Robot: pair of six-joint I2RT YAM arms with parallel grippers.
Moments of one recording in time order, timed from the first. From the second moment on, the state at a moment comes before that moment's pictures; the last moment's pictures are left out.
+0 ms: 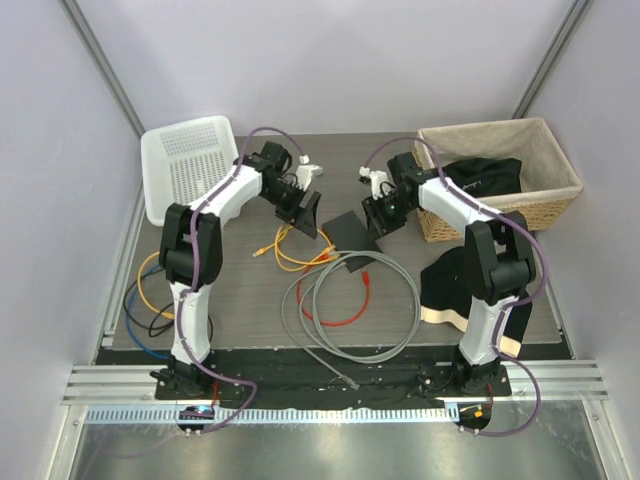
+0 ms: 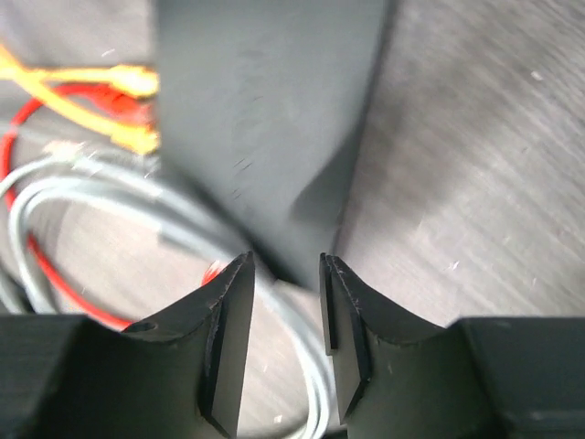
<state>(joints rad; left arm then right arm) -0.37 2.09 1.77 -0.91 0.68 0.27 0.32 1.91 1.44 -0.73 -0.42 -0.19</state>
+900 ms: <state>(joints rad) -0.35 1.96 1.69 -0.71 0.74 0.11 0.50 1.65 0.99 -0.58 0.03 -0.50</state>
